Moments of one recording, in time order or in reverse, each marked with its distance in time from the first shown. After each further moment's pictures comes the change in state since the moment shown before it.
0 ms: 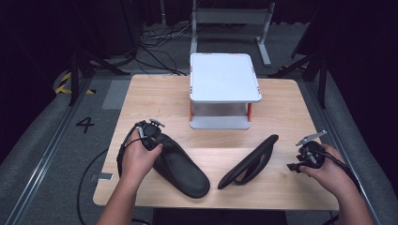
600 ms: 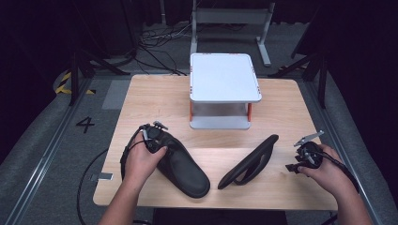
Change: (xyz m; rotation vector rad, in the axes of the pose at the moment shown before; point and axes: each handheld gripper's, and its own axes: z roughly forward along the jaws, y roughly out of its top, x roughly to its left) left arm -0.007 0.003 0.013 0.000 -0.060 -0.033; right arm 0.001 0.001 0.005 0.012 0.005 -0.016
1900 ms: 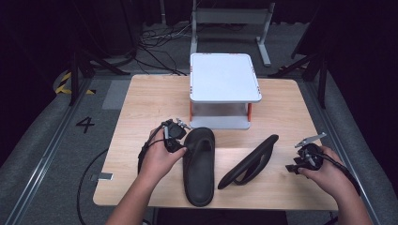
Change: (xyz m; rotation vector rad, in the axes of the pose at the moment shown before) left arm -0.044 0.022 -0.006 -0.048 0.043 0.216; right arm 0.007 -0.003 -0.004 -0.033 0.017 0.032
